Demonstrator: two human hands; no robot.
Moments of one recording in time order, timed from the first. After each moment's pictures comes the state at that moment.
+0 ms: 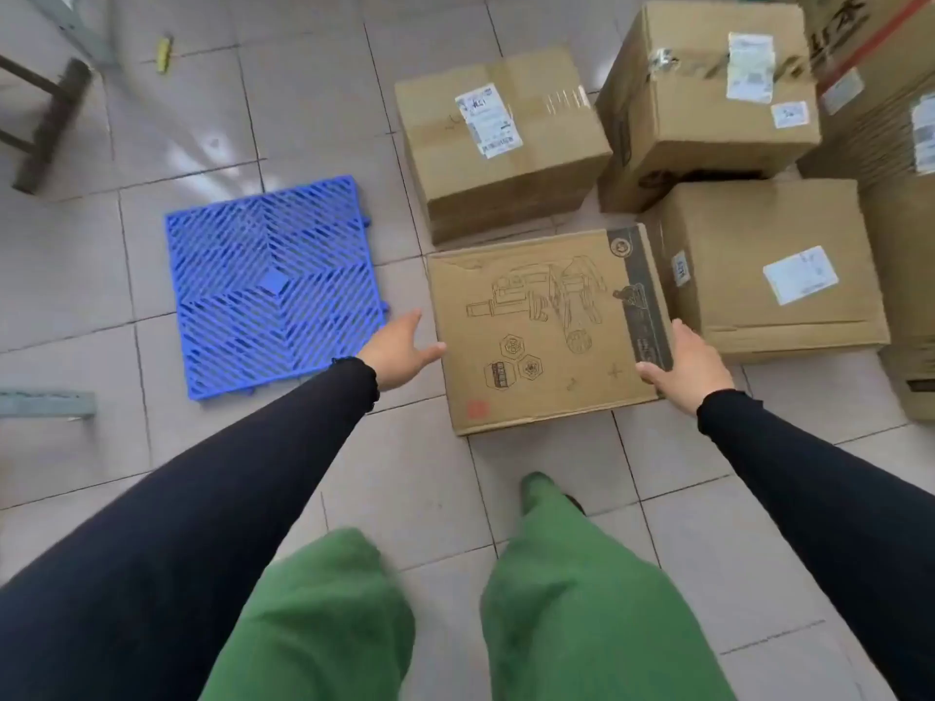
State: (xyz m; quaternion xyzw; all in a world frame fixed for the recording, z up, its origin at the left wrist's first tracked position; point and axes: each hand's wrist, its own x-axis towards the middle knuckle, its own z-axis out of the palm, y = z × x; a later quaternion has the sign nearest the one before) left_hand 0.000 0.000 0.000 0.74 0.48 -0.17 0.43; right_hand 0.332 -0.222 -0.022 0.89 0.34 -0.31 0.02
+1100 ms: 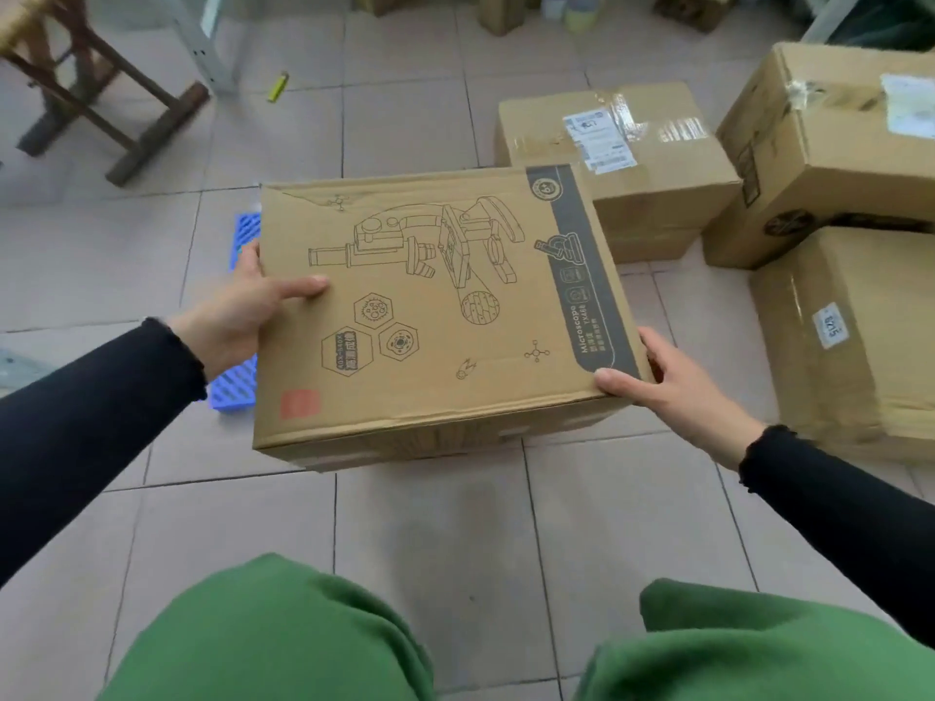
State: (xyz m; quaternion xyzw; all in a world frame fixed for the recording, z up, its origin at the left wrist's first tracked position) left_hand -0.180 0.108 -0.044 0.46 0.61 0.26 0.59; right_hand 0.190 -0.126 -0.049 0.71 0.41 -0.48 -0.30
